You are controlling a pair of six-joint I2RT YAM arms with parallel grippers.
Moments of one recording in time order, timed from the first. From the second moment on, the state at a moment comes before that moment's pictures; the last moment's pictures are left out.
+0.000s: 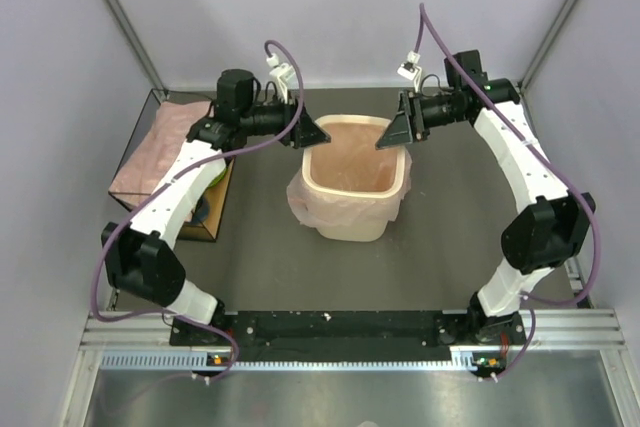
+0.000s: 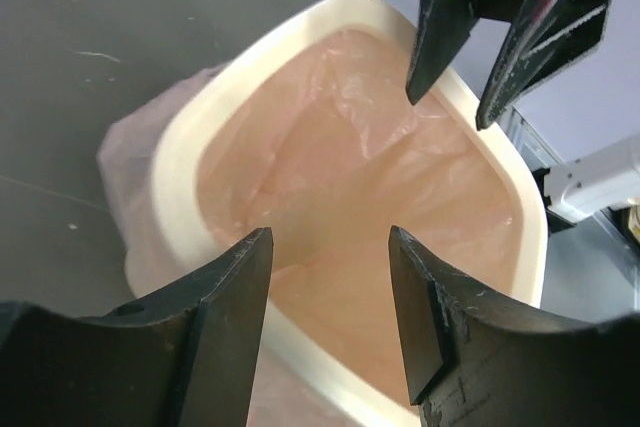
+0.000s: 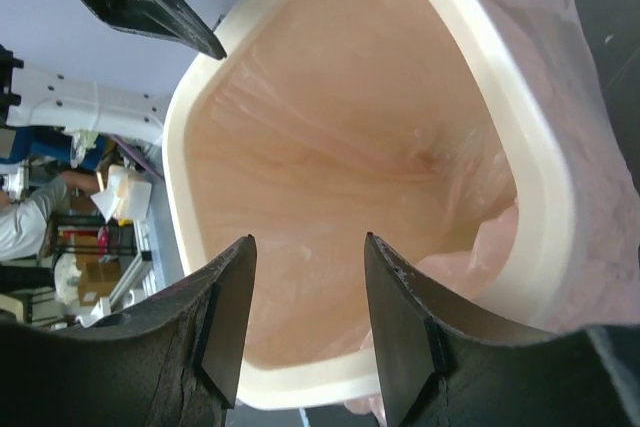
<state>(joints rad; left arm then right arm) -0.32 1.52 1.46 -0.34 0.84 -0.24 0.23 1.70 1.75 -1.00 -1.05 -0.03</state>
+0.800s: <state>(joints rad) -0.37 1.37 1.34 -0.36 0.93 -0.15 0.27 1.61 1.74 -1.02 -1.12 -0.15</state>
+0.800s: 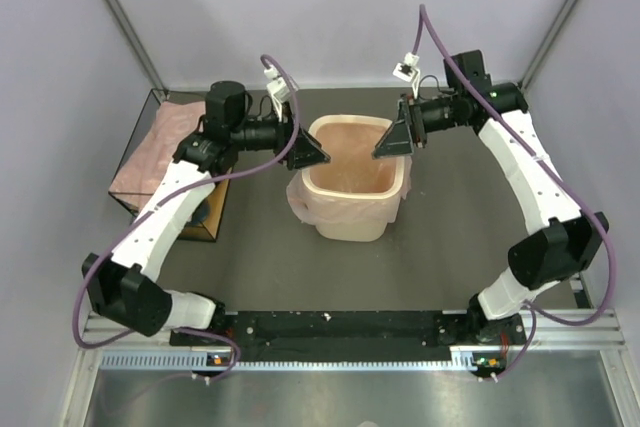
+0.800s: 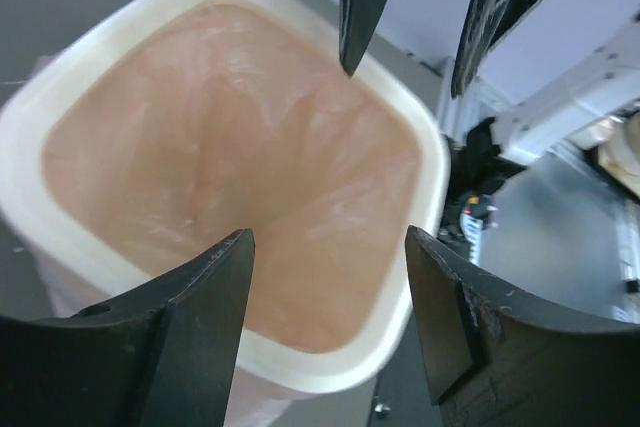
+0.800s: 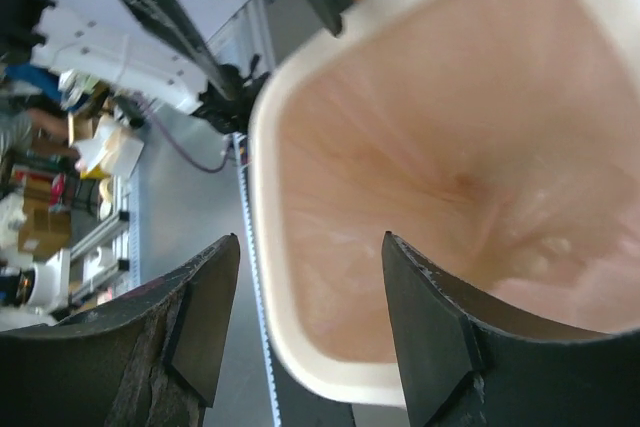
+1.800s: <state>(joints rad) -0.40 1.47 1.46 -0.17 0.92 -0.36 0.27 1.64 1.82 -0.95 -1.20 -0.07</state>
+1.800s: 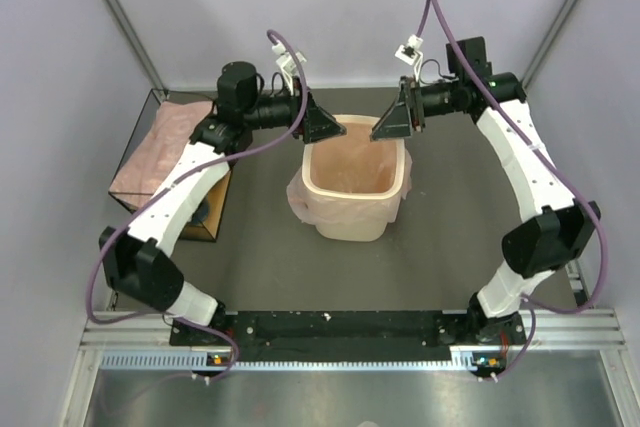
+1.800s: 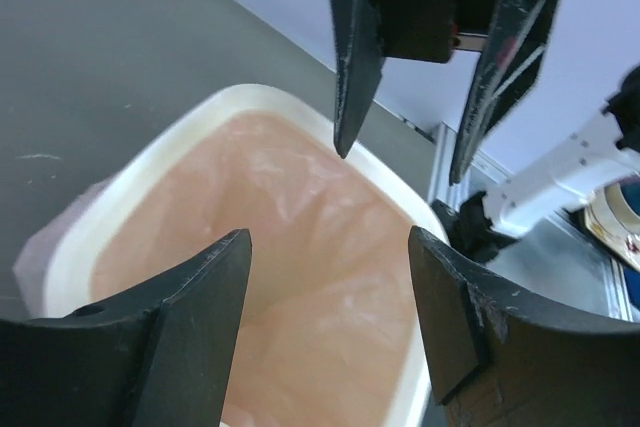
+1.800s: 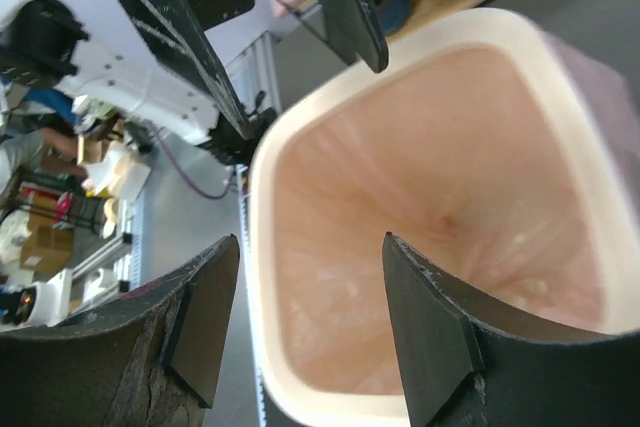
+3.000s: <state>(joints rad) -0.15 1.61 1.90 -0.75 0.37 0.07 -0.01 1.47 1.63 -0.71 -0.47 0.00</state>
